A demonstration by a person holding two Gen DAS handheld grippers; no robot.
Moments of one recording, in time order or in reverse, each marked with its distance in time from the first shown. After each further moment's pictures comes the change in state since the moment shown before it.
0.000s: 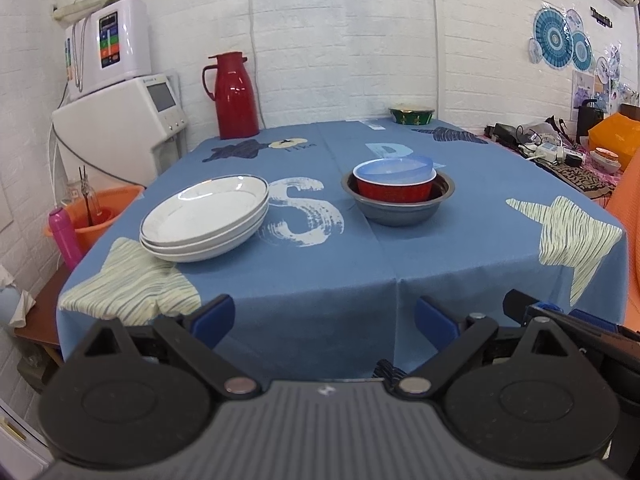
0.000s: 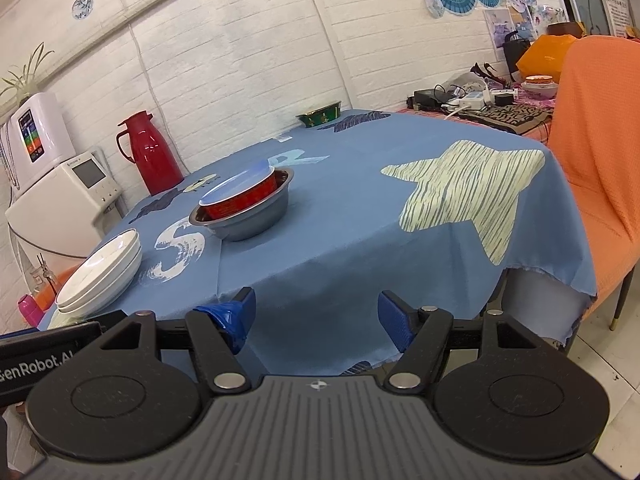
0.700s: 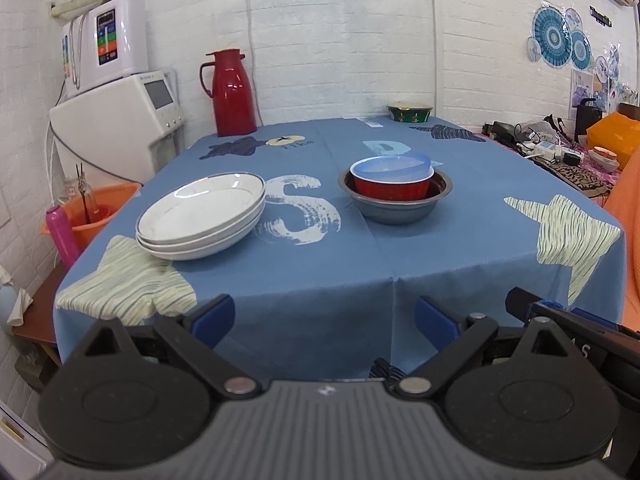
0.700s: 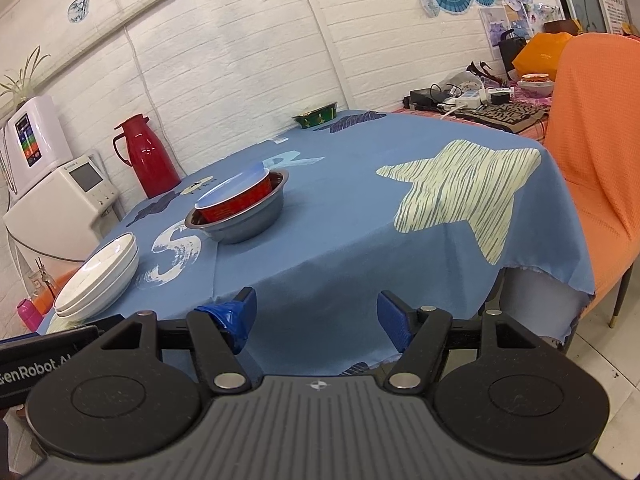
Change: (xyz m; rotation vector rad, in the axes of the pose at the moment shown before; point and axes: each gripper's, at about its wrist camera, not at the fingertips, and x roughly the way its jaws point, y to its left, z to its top) left arm 0.001 -0.001 0.000 0.000 0.007 -0.007; right arm 0.001 -0.006 0.001 0.012 -0.006 -0.010
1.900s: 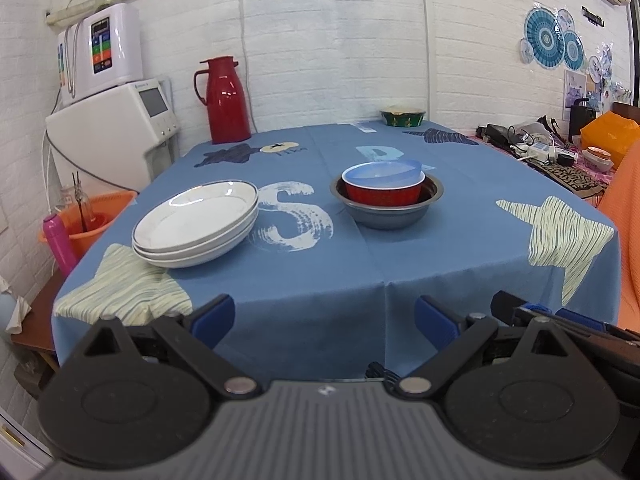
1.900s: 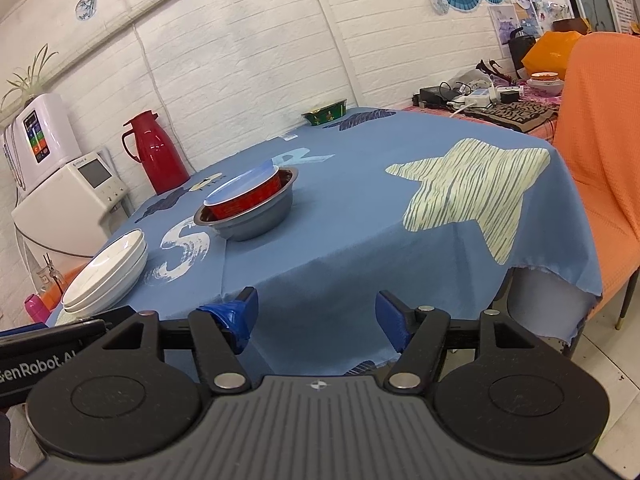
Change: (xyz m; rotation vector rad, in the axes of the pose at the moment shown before) left arm -0.004 -0.005 0.003 0.013 -0.012 -0.013; right arm -0.001 0.000 0.001 -0.005 0.009 0.032
